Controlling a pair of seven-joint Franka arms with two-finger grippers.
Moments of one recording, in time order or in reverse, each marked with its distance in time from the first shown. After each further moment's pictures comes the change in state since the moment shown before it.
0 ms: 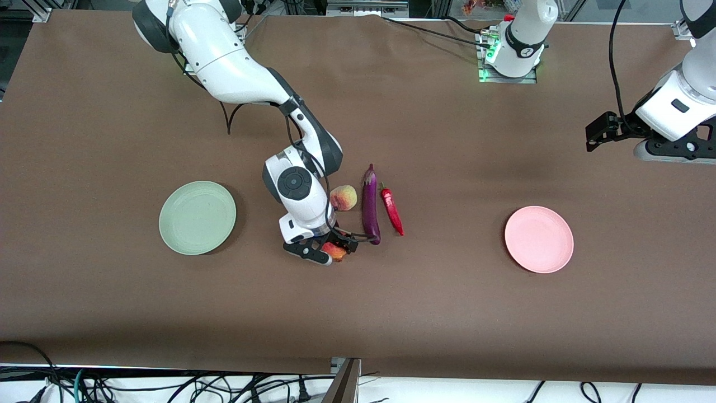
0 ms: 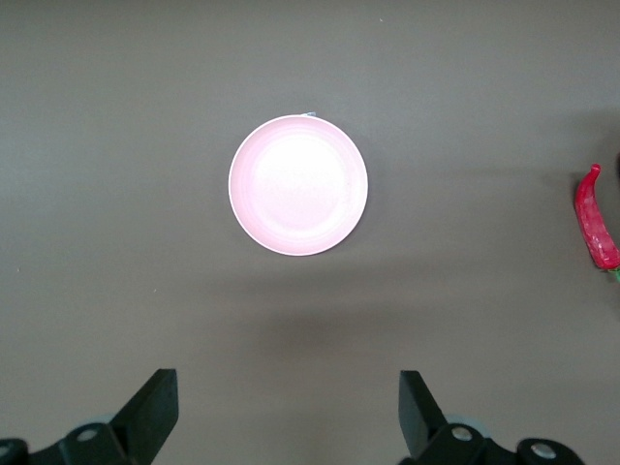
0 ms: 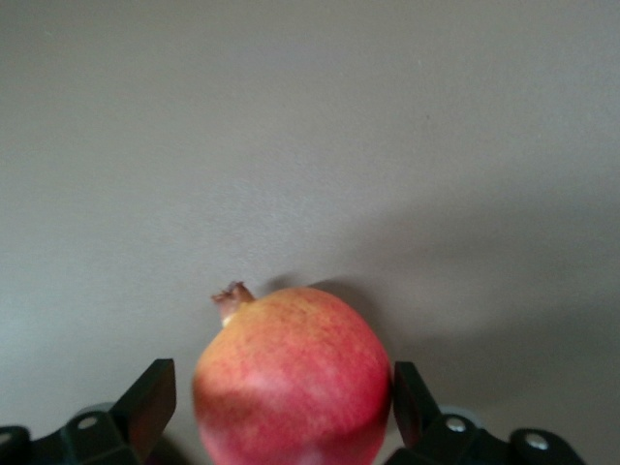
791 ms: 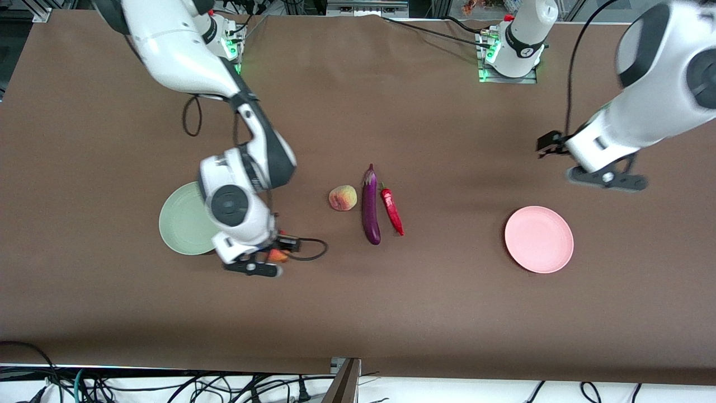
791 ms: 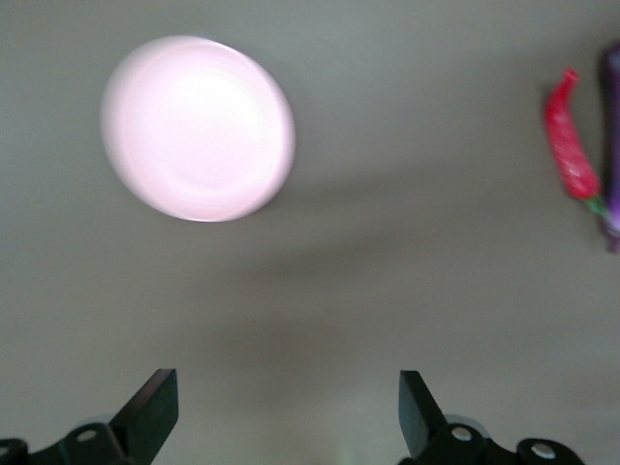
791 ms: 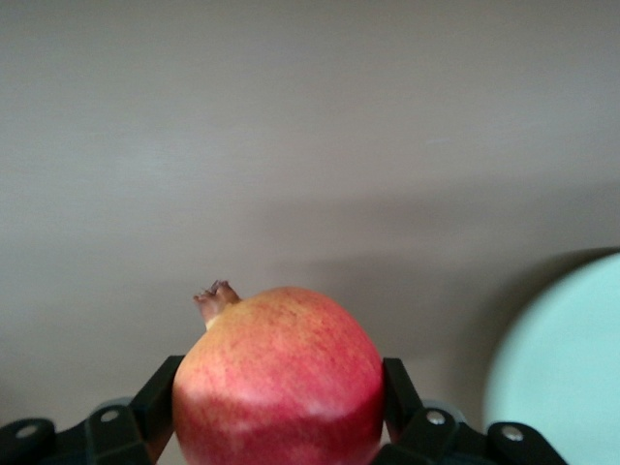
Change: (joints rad) left arm -0.105 0.193 -0.022 -0.004 -0.097 -0.020 -0.003; right arm -0.166 -0.215 -0.078 -0.021 -0.004 -0.450 -0.482
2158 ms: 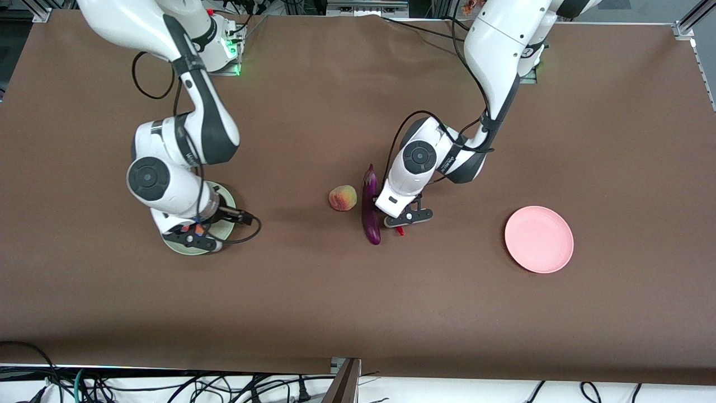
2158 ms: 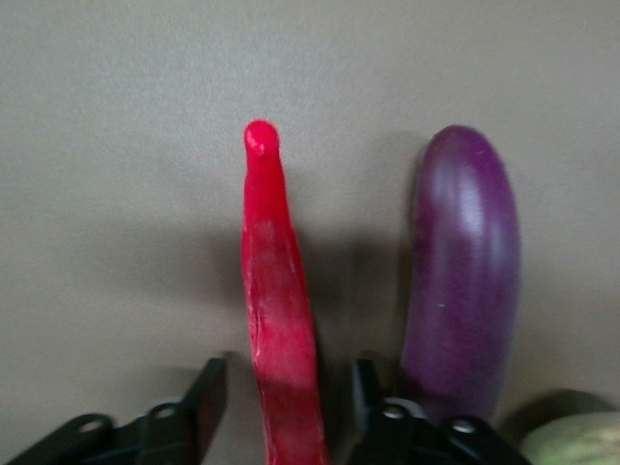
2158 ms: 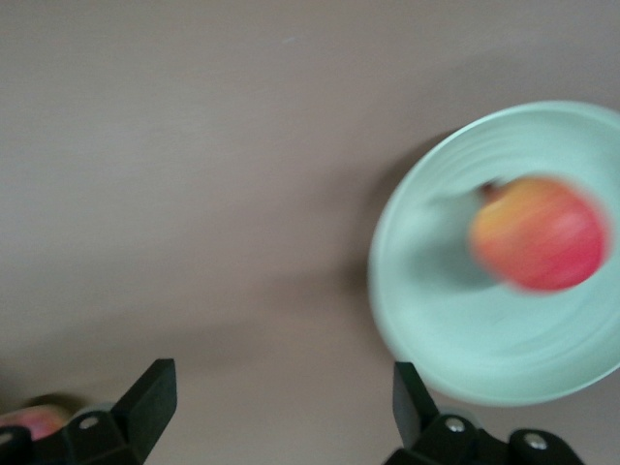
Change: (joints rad) left arm -0.438 0.546 -0.006 0.007 -0.049 0.821 -0.772; right arm 0.005 -0.265 -0.036 -0.387 0.105 0.086 0.100
